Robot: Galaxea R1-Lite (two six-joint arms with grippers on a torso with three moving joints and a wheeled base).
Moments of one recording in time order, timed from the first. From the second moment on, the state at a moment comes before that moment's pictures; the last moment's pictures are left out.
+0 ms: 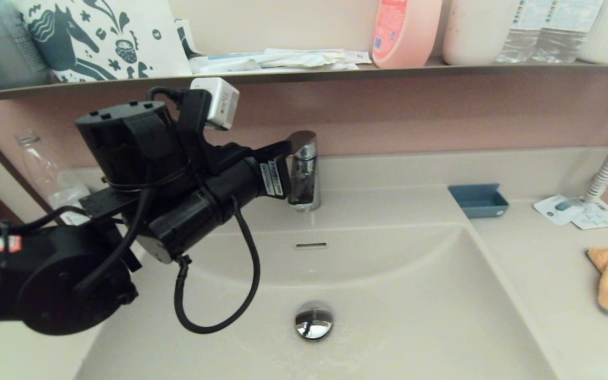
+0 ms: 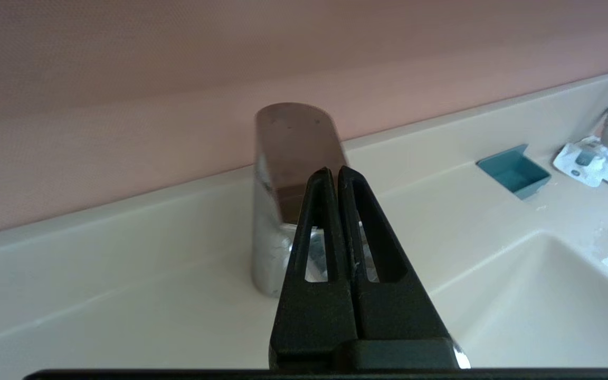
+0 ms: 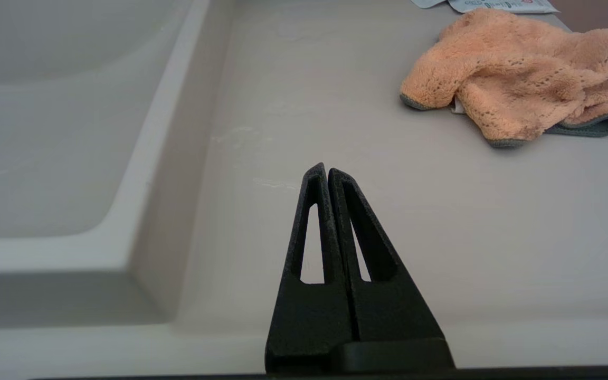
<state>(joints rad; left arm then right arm) -0.65 1.65 -0.90 -0.83 0.15 0.01 0.00 0.00 0.00 0.00 0.00 -0.03</state>
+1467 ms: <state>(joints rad) -0.05 0.51 -0.26 -0.48 0.14 -0.03 0.00 0.00 0.00 0.00 0.00 -0.03</state>
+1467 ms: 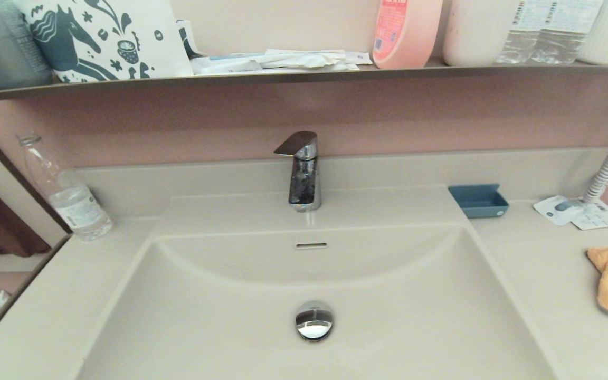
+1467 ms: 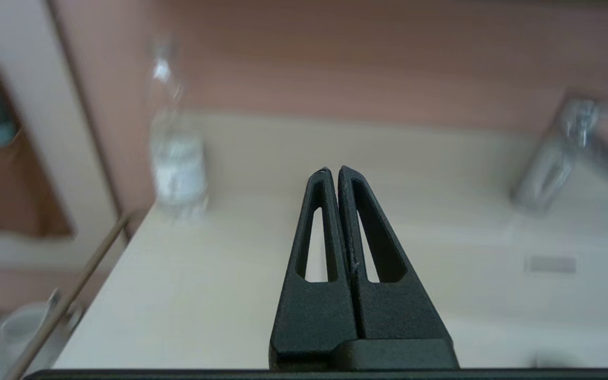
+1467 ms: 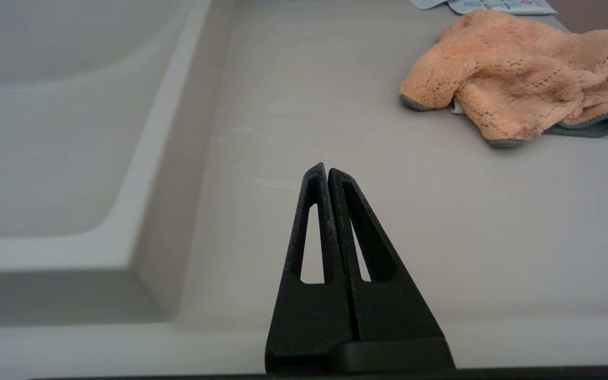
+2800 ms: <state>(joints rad) 0.00 0.00 0.00 0.02 -0.04 0.09 0.00 0.00 0.00 0.00 0.00 -0.03</state>
